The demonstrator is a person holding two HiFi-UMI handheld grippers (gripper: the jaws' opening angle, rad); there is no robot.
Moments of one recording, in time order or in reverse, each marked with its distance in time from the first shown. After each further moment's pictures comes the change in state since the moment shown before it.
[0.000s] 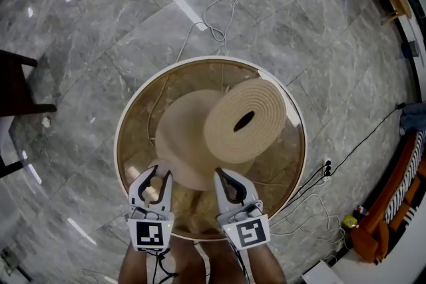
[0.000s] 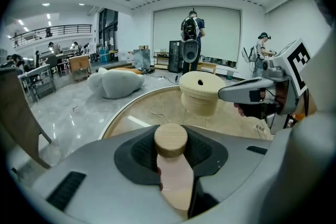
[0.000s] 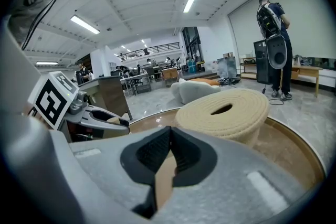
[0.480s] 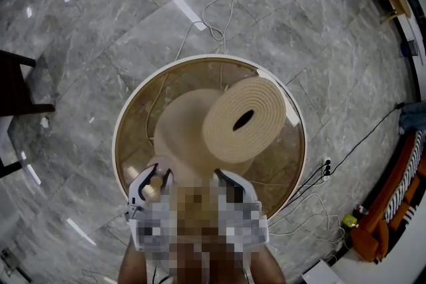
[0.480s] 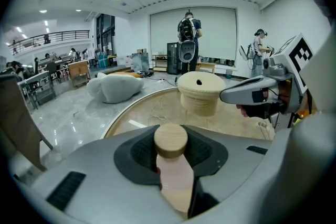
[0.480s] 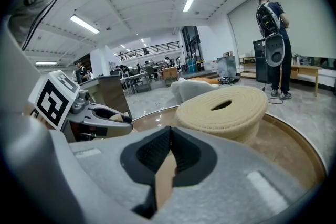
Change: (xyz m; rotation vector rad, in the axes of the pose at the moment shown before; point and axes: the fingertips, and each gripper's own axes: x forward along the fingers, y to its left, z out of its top) left arm 0.005 -0.004 0.004 -0.019 -0.025 0.027; right arm -0.002 0.001 -0.007 0.005 -0.001 -0.002
